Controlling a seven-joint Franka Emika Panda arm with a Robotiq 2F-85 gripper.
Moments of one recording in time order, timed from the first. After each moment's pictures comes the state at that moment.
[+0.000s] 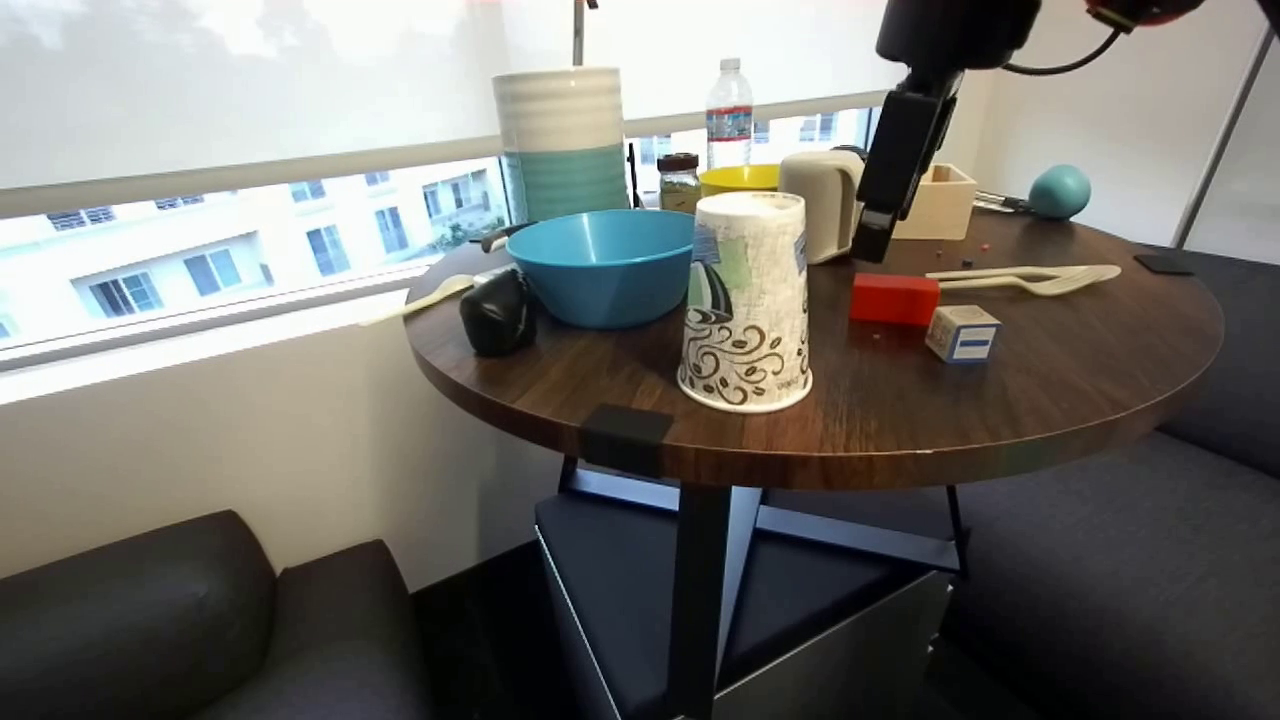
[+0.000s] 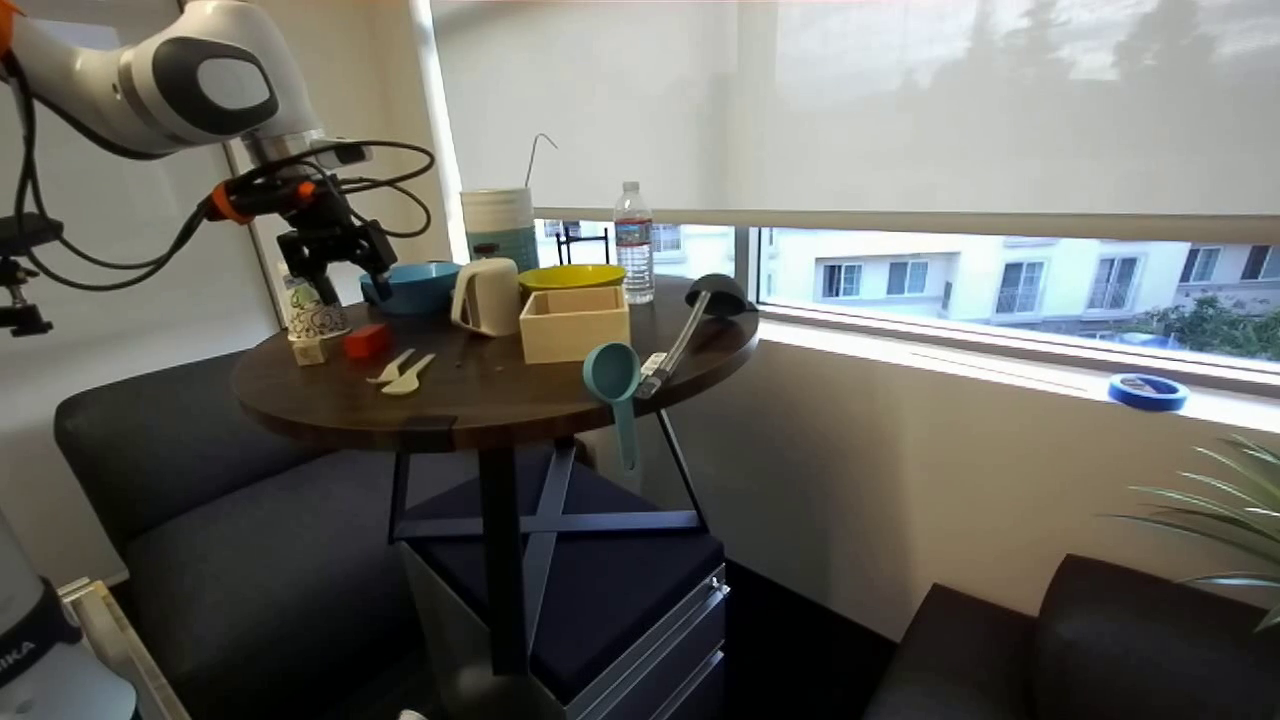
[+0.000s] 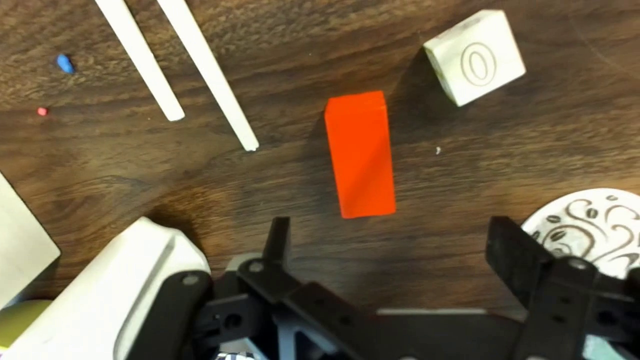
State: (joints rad) arm 0.19 -0.45 0.13 -2.55 -0.05 2.28 -0.06
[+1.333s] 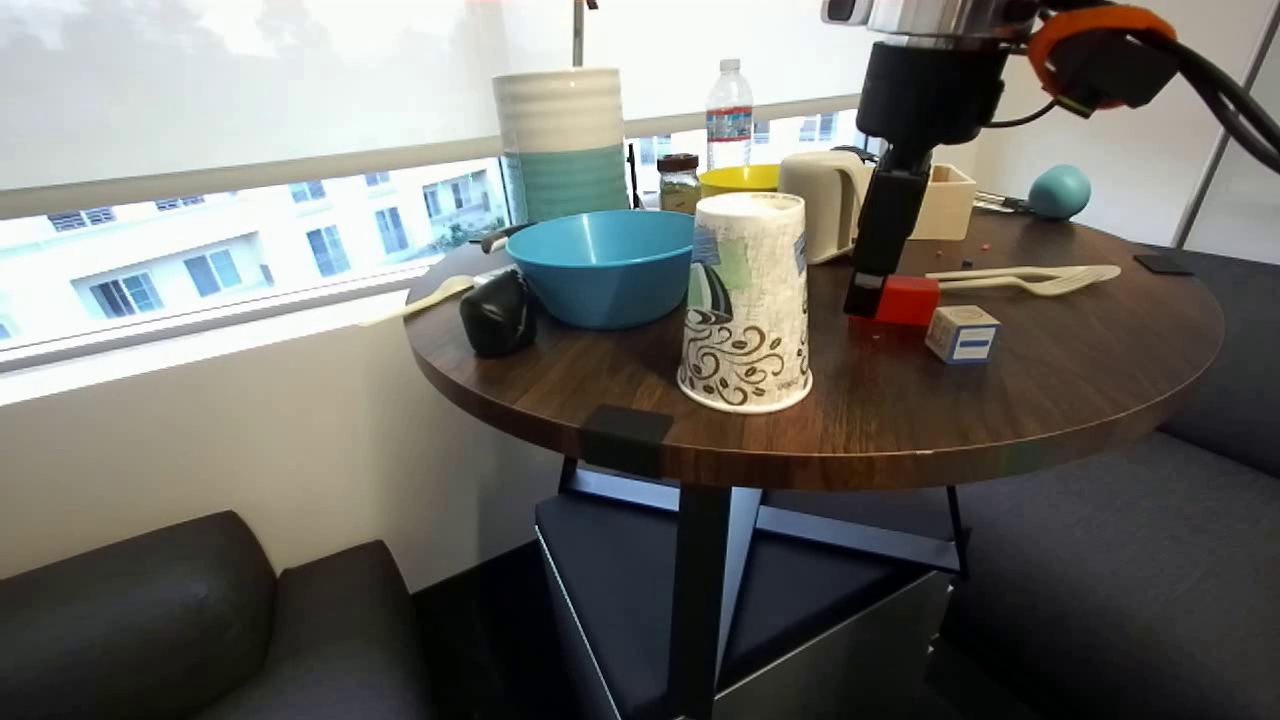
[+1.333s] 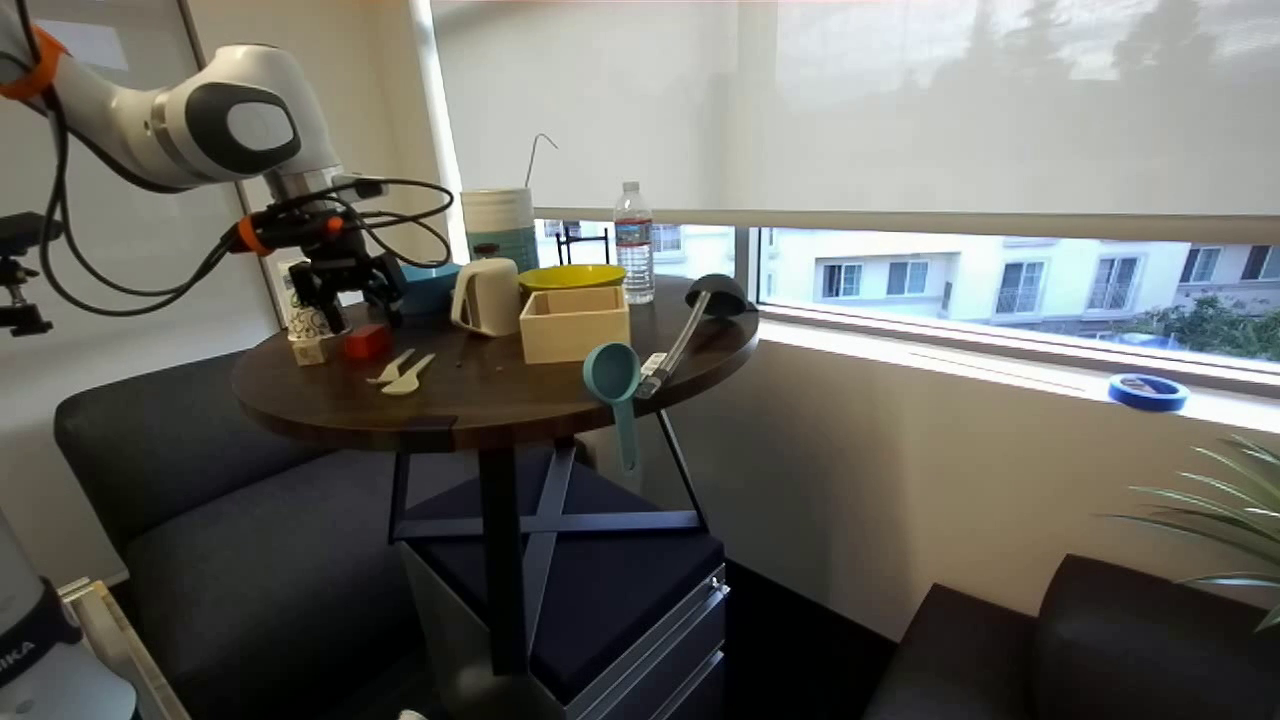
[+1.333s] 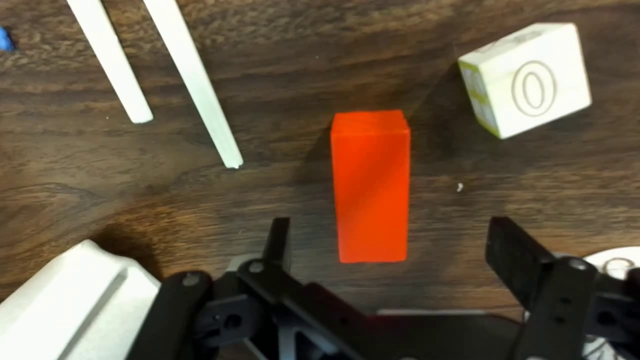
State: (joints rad) arm 0.19 -0.36 0.12 -2.57 -0.05 2.36 -0.15
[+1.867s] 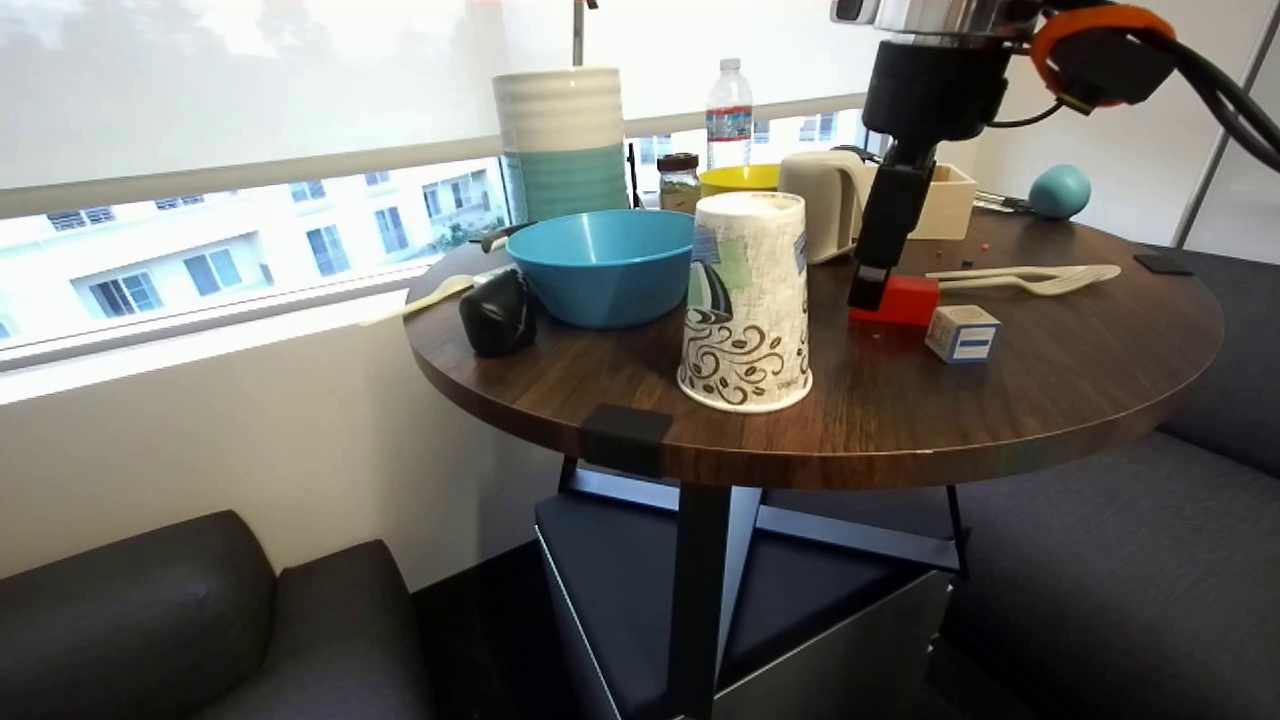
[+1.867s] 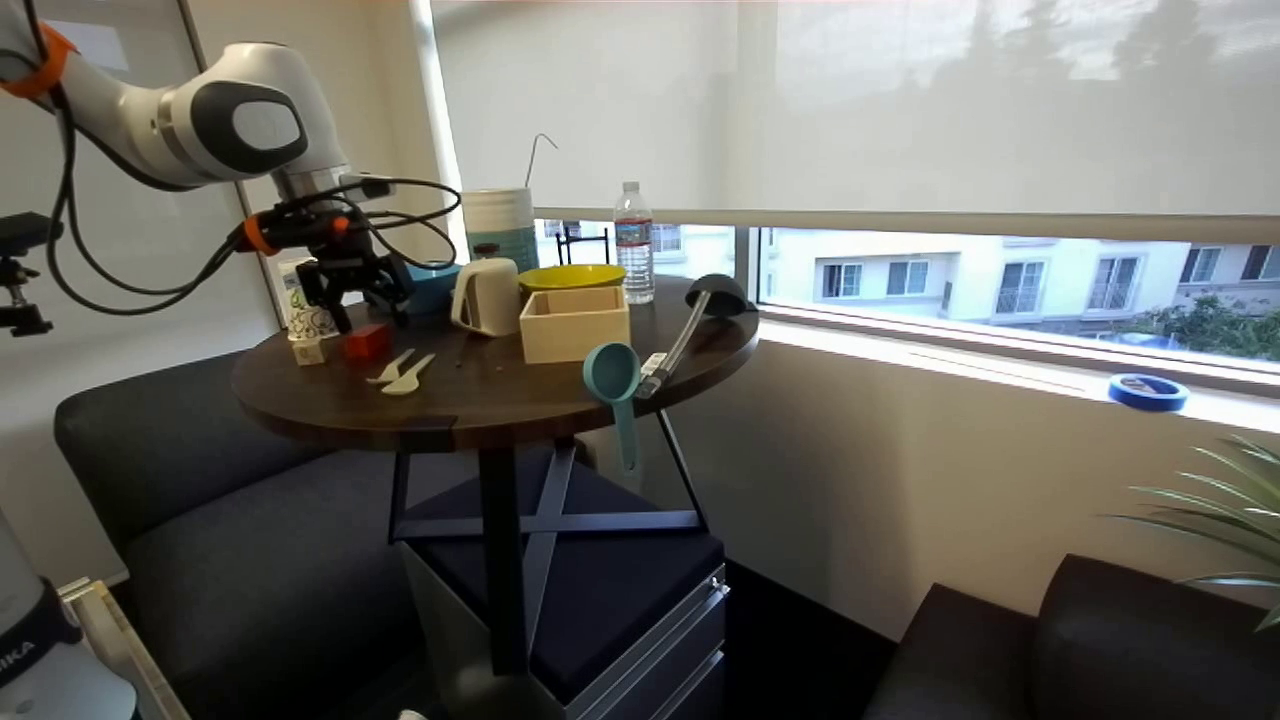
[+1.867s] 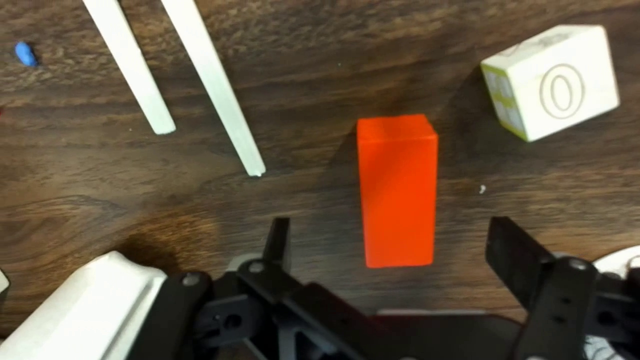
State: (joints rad) arm 0.19 -0.36 0.10 -2.57 -0.05 2.36 -0.16
